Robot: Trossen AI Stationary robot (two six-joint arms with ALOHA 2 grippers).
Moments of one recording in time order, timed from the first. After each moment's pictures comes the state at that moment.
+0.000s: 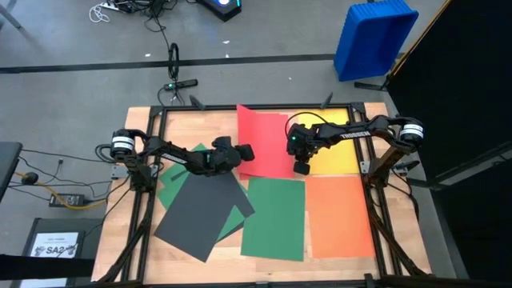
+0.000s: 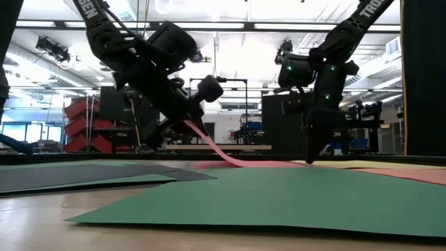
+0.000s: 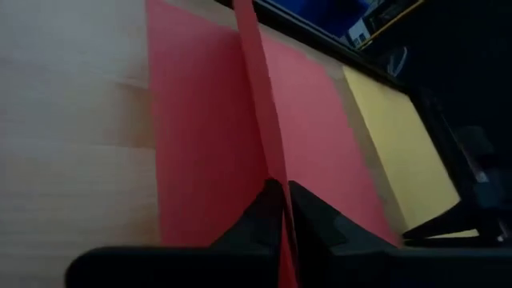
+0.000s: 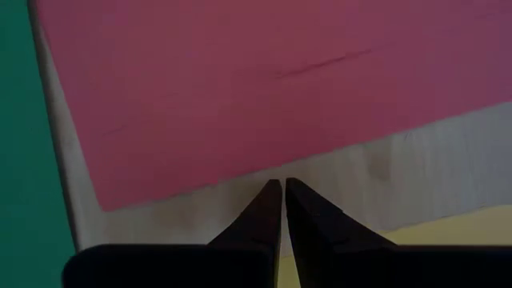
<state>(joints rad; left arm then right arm) 0.08 1.72 0.74 0.36 -0.68 -1.25 -0.37 1.62 0.84 -0.46 -0.05 -0.13</state>
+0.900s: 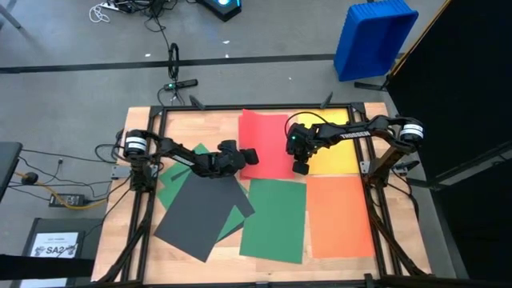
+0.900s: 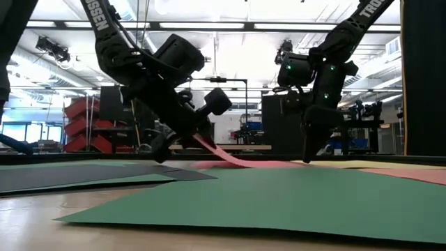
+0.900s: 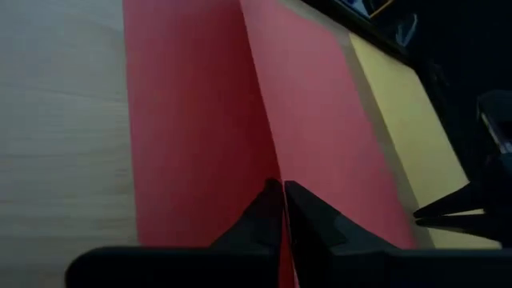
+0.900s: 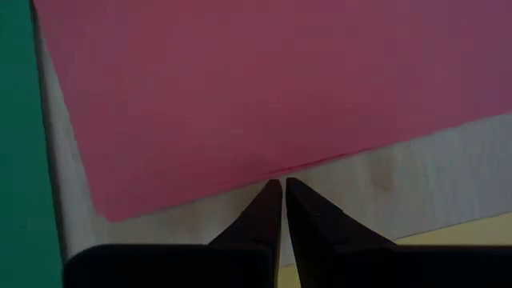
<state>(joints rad) 0.08 1.85 0.77 0.45 -0.63 -1.26 -0.37 1.62 0.84 -0.44 -0.06 -0.12</state>
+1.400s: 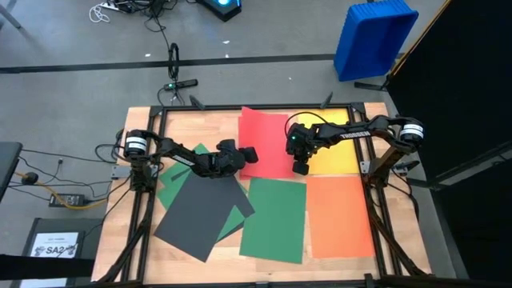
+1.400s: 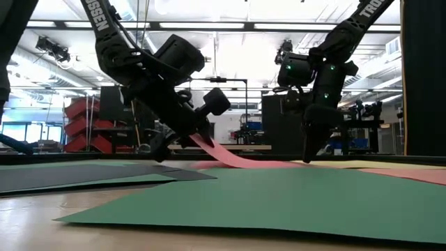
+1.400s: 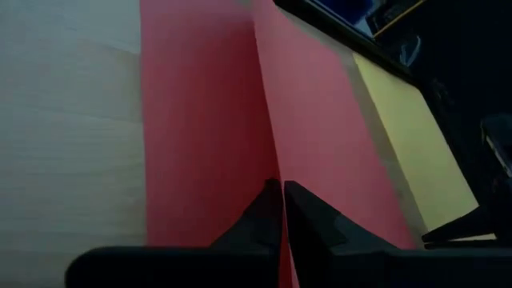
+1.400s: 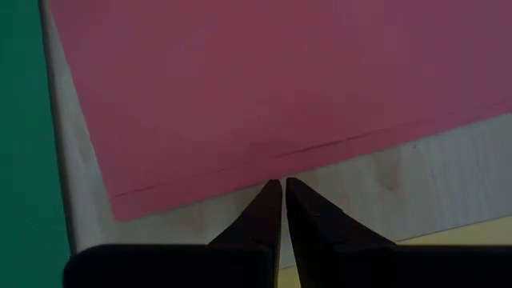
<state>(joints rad) 0.08 1.85 0.77 0.45 -0.69 -1.27 -0.37 1.62 0.84 -0.44 -0.08 -0.11</state>
